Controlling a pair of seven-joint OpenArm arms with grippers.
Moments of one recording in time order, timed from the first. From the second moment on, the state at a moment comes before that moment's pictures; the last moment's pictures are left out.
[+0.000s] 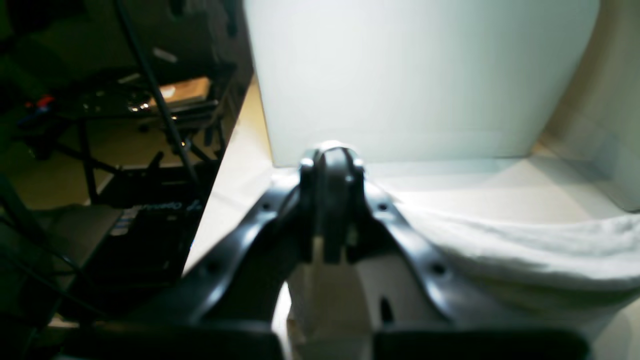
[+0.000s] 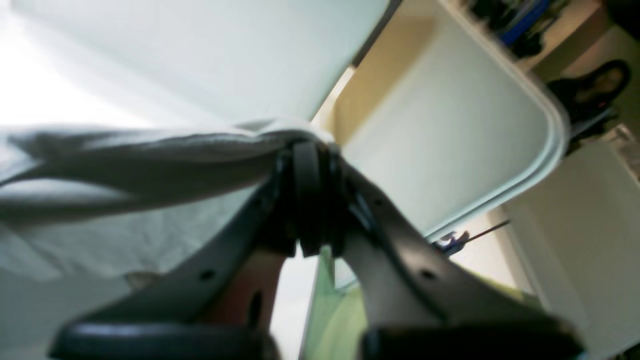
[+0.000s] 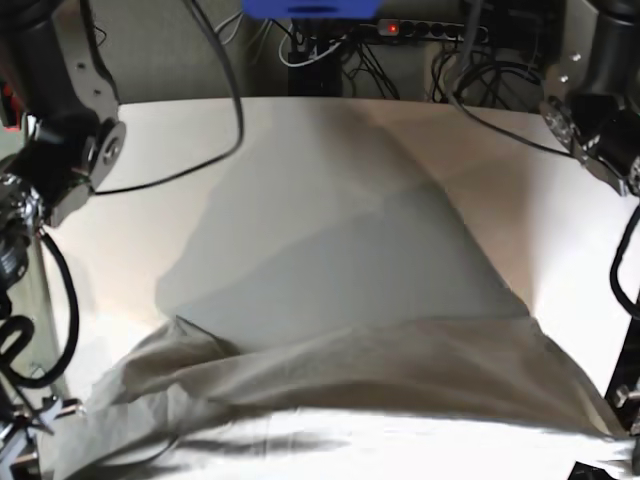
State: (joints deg) left arm -31.2 -22.4 -31.4 117.0 -39.2 -18.6 68.6; right arm 37.6 14.5 20.4 117.9 12.4 40.1 -67.4
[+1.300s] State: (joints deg) left arm -41.7 -15.4 -31.7 117.1 -41.4 -18.6 68.6; right arm 52.3 11.0 30.9 118.3 13.8 40.1 -67.0
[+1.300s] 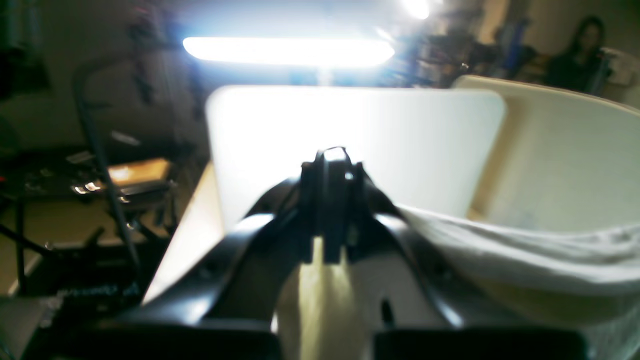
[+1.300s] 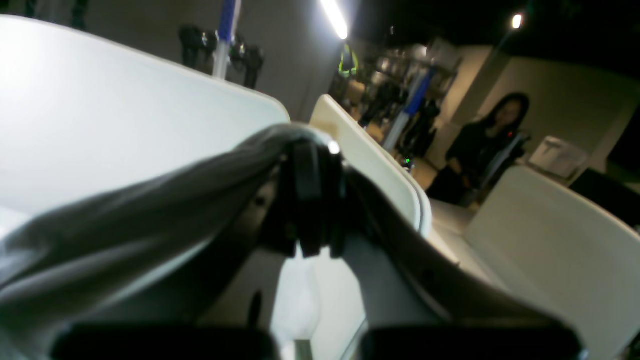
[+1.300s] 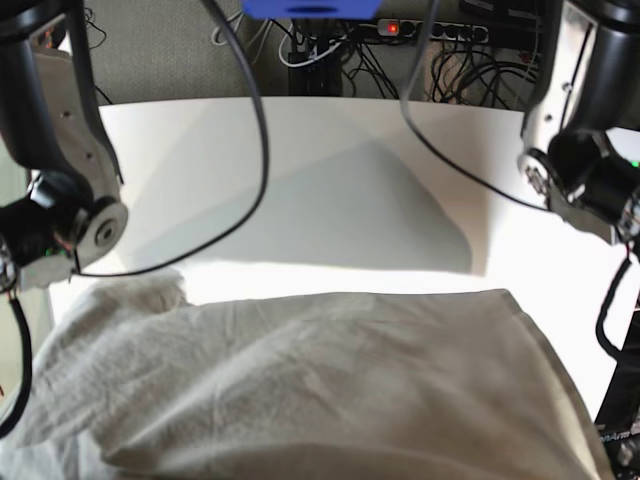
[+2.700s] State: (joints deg) left arm -34.6 -15.1 -17.0 75.9 -12.5 -18.5 46.7; right arm 32.4 14.9 22.7 79.5 15.5 40.1 -42.0
